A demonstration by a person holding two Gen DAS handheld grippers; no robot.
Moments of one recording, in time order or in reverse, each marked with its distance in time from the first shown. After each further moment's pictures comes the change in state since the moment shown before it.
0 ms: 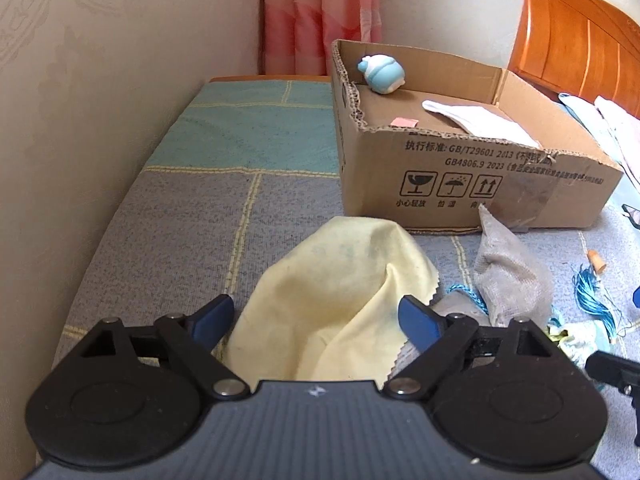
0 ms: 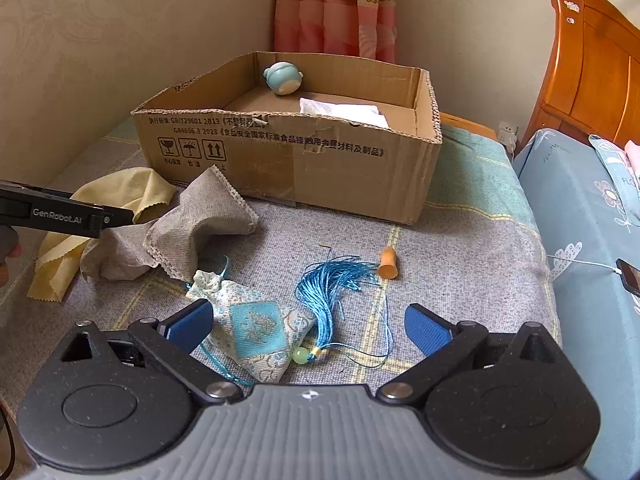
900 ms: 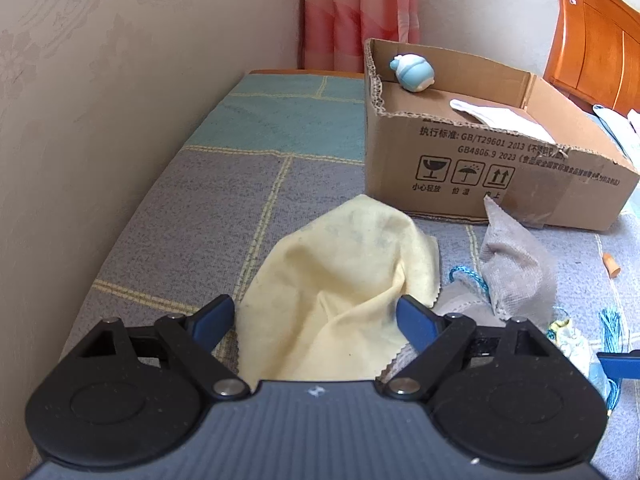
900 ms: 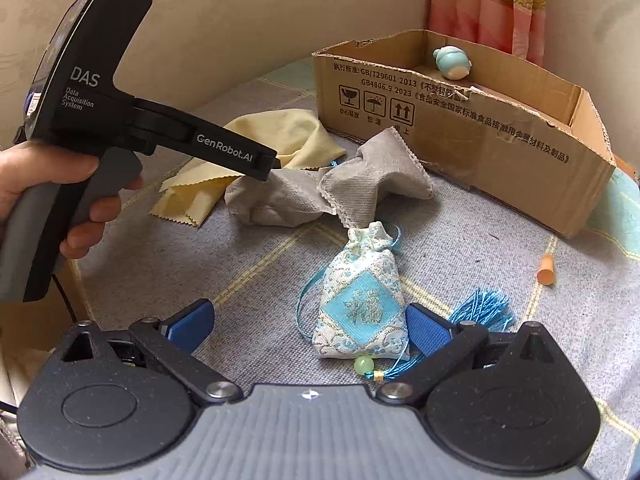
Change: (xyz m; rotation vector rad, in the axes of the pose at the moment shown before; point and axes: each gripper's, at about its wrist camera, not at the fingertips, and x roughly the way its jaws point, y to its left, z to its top) left arm -0.019 -0.006 -0.019 -0.057 0.000 0.088; right arm 0.006 0.049 -0.012 -0.252 0.070 0.324
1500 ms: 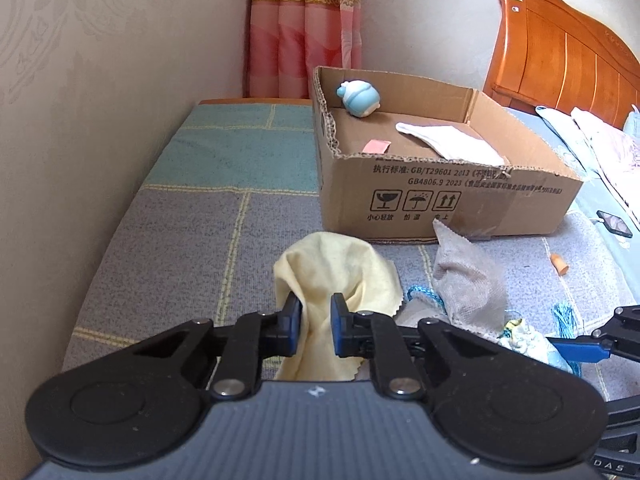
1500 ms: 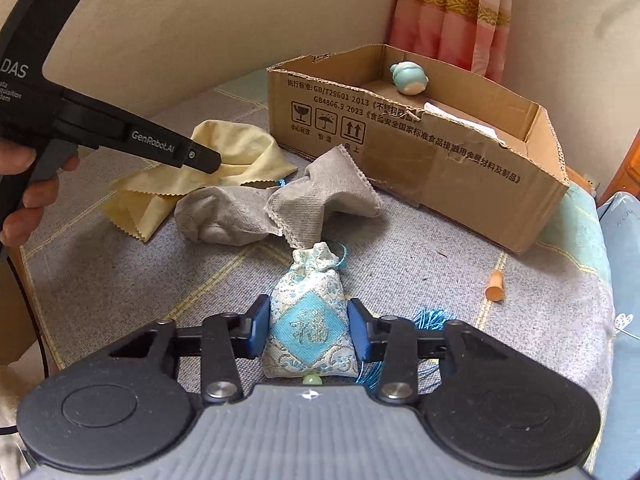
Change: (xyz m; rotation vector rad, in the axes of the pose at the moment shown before) left arm -0.014 0.012 0.019 0.087 -0.055 -0.163; right arm -0.001 -0.004 0.007 0.002 -0.027 -0.150
